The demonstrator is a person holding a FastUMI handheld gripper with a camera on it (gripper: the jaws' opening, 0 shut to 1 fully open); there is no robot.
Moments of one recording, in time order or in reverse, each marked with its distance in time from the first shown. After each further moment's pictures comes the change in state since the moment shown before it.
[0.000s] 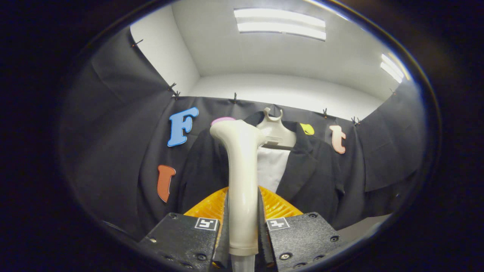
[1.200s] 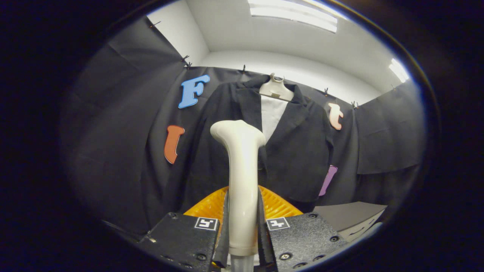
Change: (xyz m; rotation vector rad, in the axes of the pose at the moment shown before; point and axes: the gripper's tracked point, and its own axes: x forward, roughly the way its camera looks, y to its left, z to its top) arm -0.123 0.008 -0.119 -0.074 0.234 0.012
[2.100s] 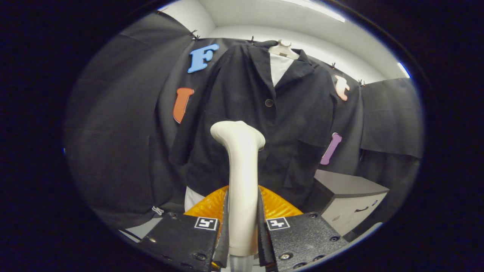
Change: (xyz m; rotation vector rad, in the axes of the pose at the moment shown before) arm -0.054 0.009 -0.124 -0.036 0.277 0.037
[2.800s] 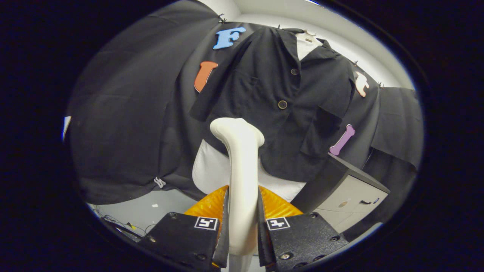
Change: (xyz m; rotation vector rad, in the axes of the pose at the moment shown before) arm -0.023 0.017 -0.099 -0.156 0.138 0.078
